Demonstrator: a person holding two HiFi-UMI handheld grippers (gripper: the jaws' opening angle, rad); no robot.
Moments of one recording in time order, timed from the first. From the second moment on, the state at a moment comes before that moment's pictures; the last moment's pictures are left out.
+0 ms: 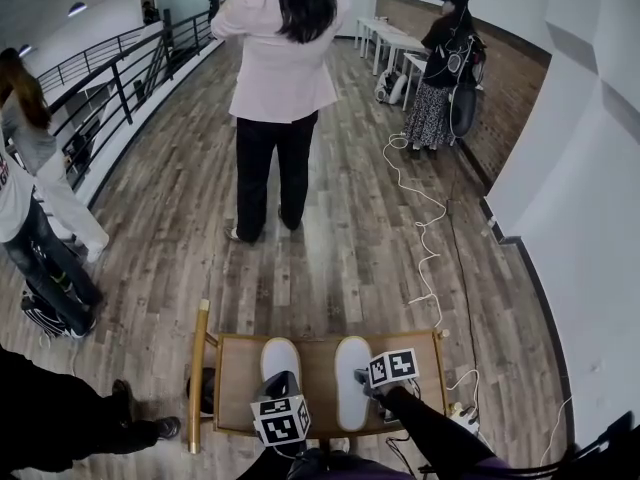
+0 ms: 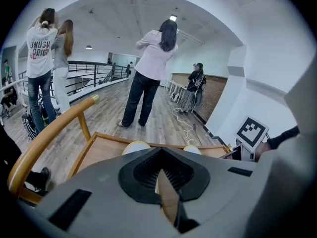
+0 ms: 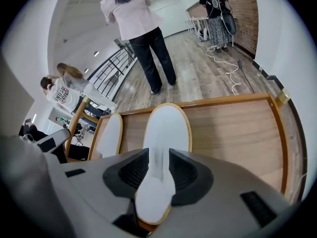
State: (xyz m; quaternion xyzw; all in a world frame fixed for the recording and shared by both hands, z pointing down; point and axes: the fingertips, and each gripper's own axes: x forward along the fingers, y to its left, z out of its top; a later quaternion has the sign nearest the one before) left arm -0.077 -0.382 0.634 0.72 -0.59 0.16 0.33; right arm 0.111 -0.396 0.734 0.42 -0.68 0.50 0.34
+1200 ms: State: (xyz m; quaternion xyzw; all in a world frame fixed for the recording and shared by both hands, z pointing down) left arm -0.168 -0.346 0.644 0.65 -0.66 0.14 0.35; right arm -0.086 -0.389 0.746 0.30 -0.74 0.41 0.45
